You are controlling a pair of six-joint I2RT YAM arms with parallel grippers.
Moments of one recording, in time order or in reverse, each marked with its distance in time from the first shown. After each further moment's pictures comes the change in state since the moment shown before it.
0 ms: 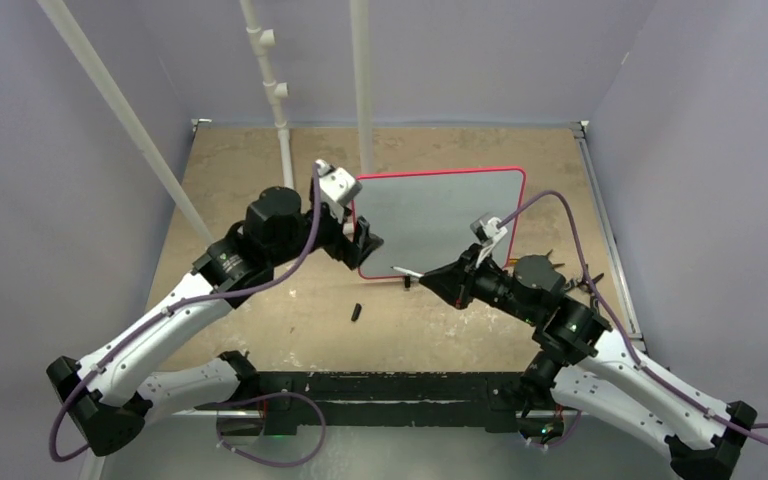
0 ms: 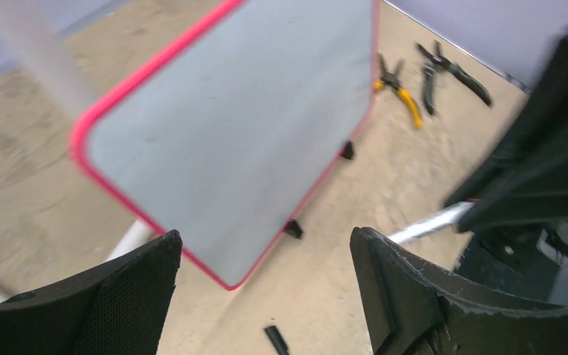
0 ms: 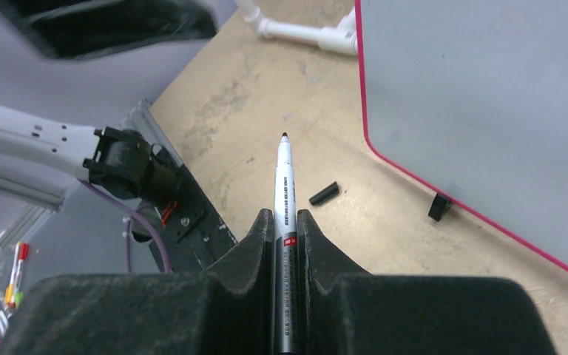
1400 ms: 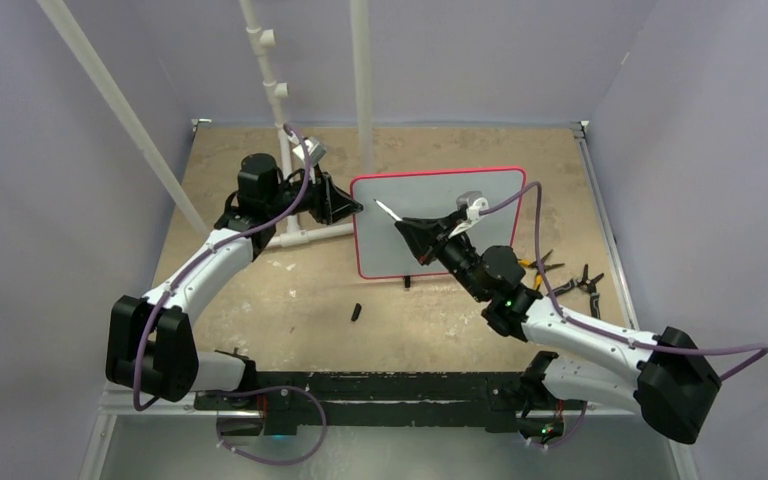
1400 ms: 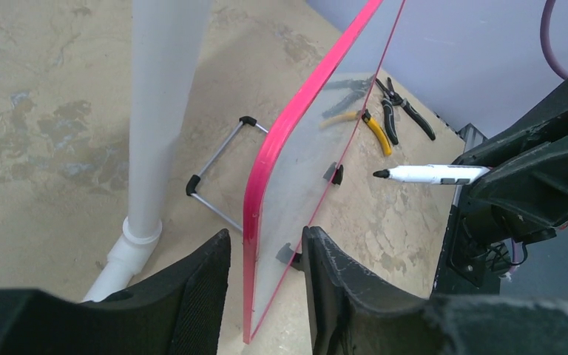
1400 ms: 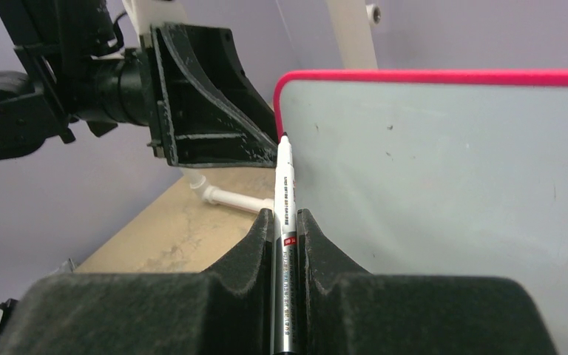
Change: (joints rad) left arm 0.536 0.327 -0.143 0.506 0.671 -0.188; right arm 0.002 0.405 -0.114 0.886 0.279 -0.114
